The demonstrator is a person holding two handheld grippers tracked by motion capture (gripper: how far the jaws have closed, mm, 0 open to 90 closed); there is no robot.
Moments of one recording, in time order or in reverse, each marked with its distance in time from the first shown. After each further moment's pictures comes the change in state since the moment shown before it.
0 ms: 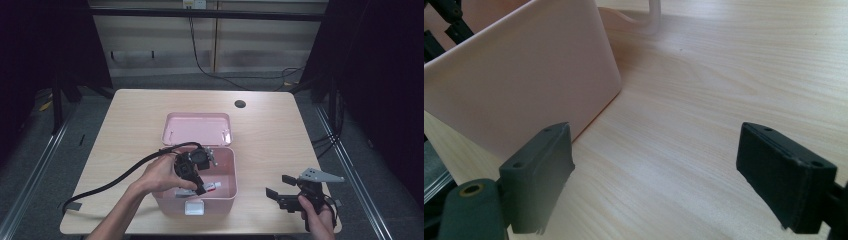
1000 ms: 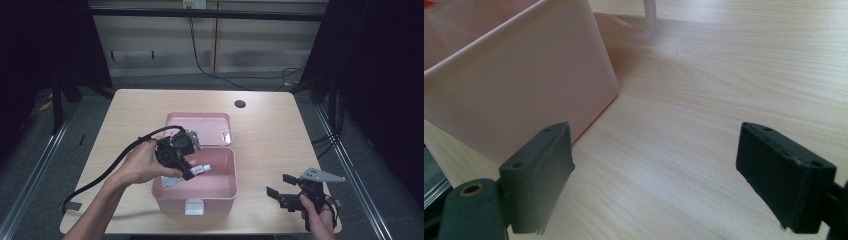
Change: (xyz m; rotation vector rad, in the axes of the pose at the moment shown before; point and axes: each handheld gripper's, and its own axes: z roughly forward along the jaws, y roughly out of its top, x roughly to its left) left arm -0.007 -0.014 -0.065 -0.049 0.116 -0.007; right arm -0.001 0.000 -0.001 -0.016 -0.009 0.012
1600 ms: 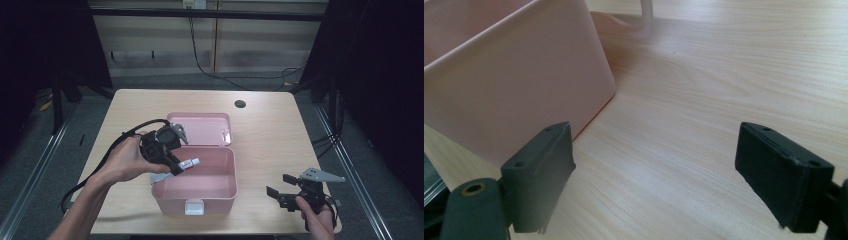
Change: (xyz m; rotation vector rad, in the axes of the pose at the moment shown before) left arm -0.003 -0.015 -0.034 -0.013 0.040 -0.032; right arm 0.000 0.000 0.001 0.005 -0.015 -0.003
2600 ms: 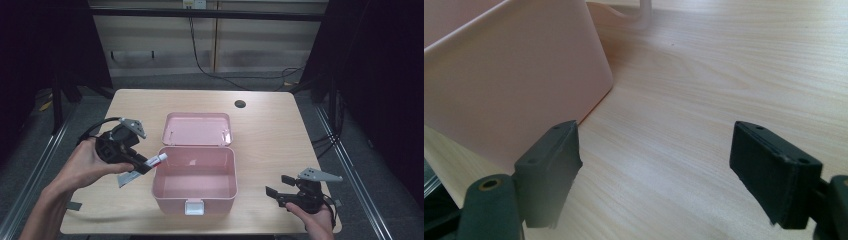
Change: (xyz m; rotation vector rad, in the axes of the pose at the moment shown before) left arm 0.012 -0.069 -0.043 -0.087 0.031 -0.144; right arm 0.001 -0.001 0.003 0.030 -0.011 0.001
